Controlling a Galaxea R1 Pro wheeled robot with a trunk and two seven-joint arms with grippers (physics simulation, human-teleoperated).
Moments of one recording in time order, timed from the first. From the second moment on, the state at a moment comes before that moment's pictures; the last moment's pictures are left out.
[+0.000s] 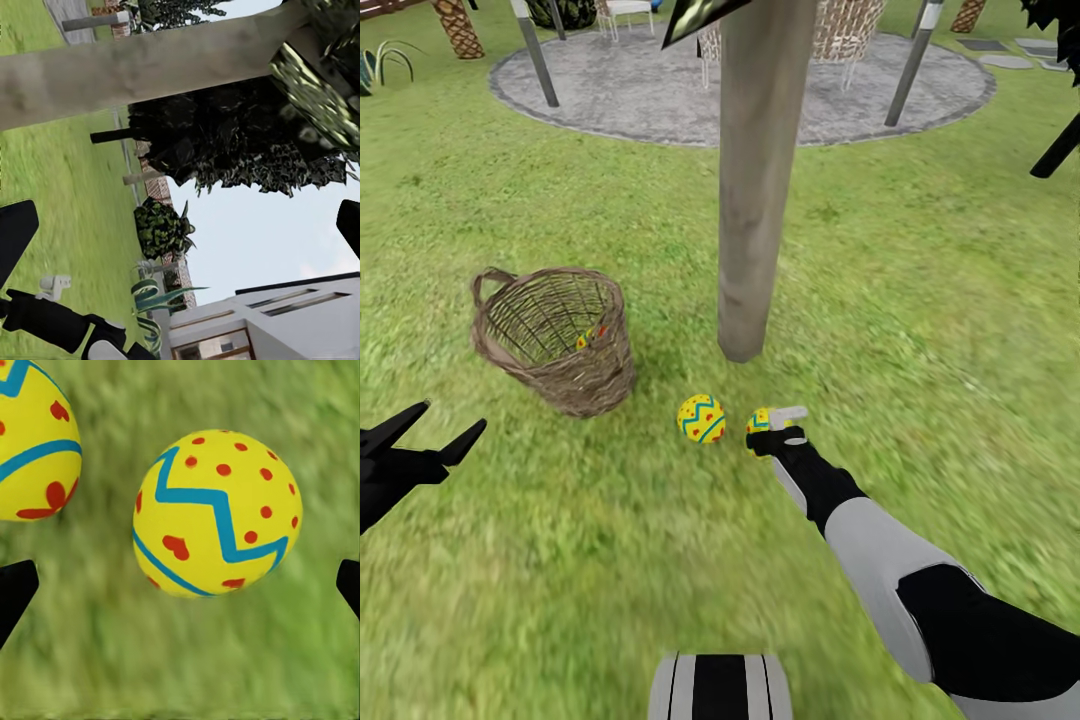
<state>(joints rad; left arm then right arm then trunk) -0.36 0.44 0.44 -1.39 1.42 1.00 -0.83 -1.04 0.17 0.21 -0.41 -0.04 0.26 -0.16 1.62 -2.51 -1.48</state>
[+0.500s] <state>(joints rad) -0.36 0.44 0.44 -1.39 1.42 1.00 -0.83 -1.04 0.17 0.20 -0.44 -0.11 0.45 -0.16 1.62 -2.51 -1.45</state>
